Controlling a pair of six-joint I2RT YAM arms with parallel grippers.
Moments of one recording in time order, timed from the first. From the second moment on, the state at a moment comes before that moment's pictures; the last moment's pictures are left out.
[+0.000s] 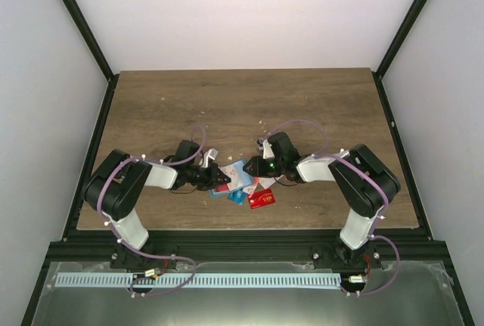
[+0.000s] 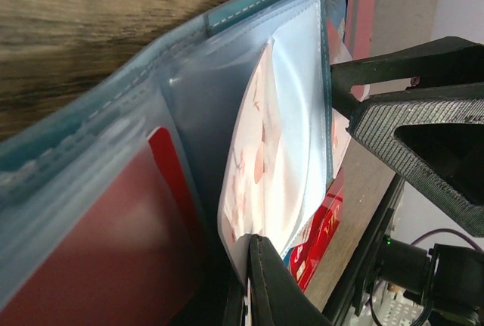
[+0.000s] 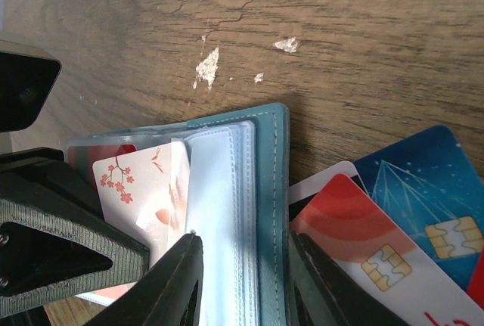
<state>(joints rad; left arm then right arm) -0.45 1.71 0.56 0.26 0.77 -0.78 0.62 1.75 0.74 0.21 -0.46 0.62</state>
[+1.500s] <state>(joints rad) -0.45 1.54 0.44 0.16 0.71 -0.81 0.62 1.82 0.74 0.32 -0.51 0.60</state>
